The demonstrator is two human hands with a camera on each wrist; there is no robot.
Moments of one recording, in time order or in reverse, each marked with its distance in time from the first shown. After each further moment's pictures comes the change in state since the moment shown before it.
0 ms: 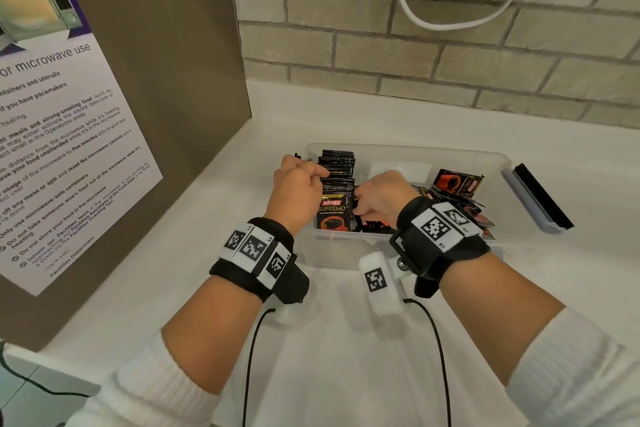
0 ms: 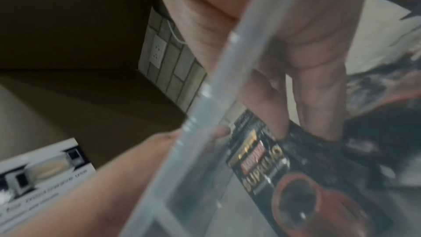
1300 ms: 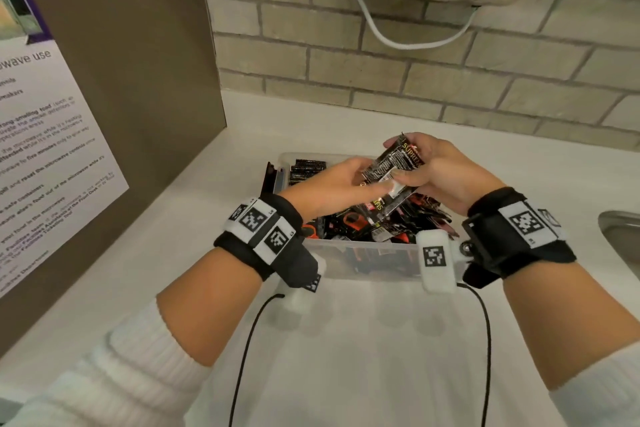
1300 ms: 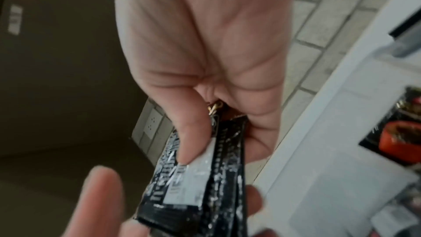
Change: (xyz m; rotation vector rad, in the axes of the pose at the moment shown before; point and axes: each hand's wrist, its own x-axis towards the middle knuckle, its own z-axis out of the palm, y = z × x) left_hand -0.006 0.085 0.010 -0.329 -0.692 0.114; right_hand -0.036 0.012 -0.105 0.346 -0.065 -0.401
